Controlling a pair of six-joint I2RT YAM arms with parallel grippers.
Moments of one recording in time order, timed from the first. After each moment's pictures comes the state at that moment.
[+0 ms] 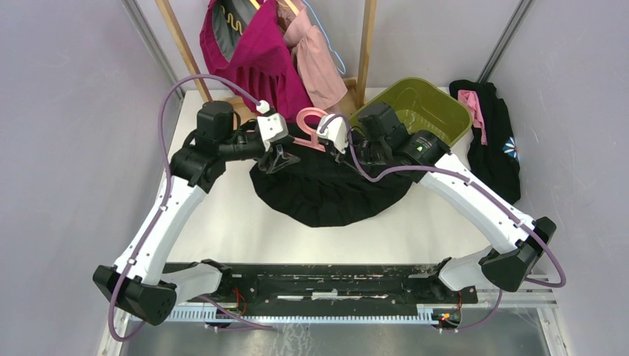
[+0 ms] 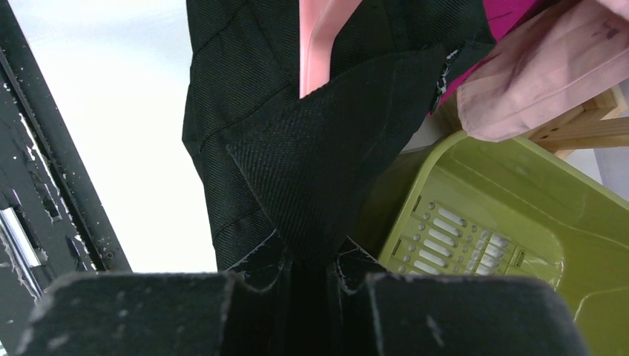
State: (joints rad) left arm -0.38 1.14 1.28 -0.56 0.79 0.54; right arm 0.76 1.41 1.55 -0.83 -0.18 -0.45
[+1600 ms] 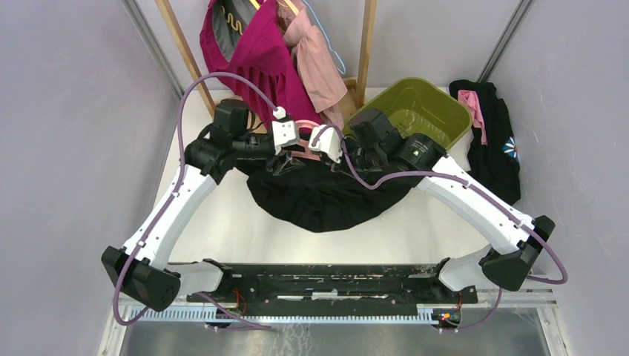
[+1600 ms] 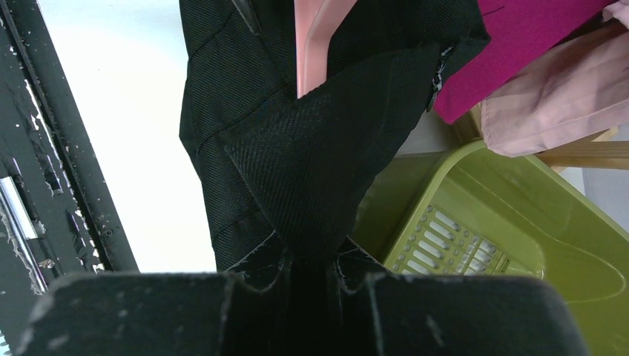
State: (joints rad) left arm -0.42 1.24 1.33 -0.63 0.82 0.71; right arm 0.84 1.42 1.59 -0.90 -0.14 -0.50
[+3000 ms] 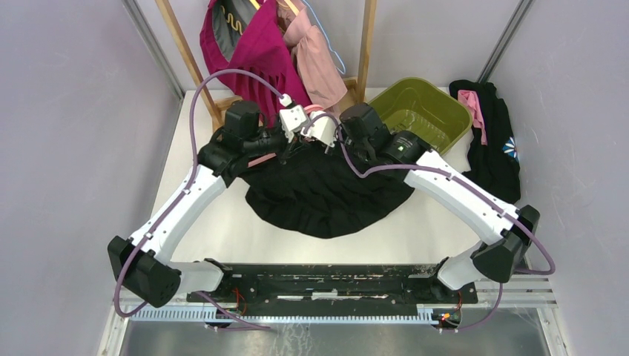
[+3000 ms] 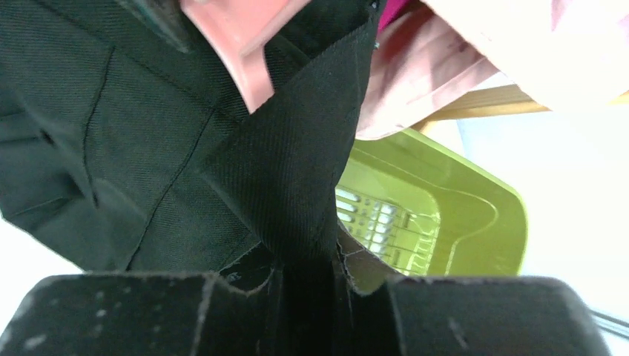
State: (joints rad) left arm -0.48 1.27 1.25 -0.37 0.57 0.41; right arm 0.83 1.48 1.57 -0.74 0.16 -0.56
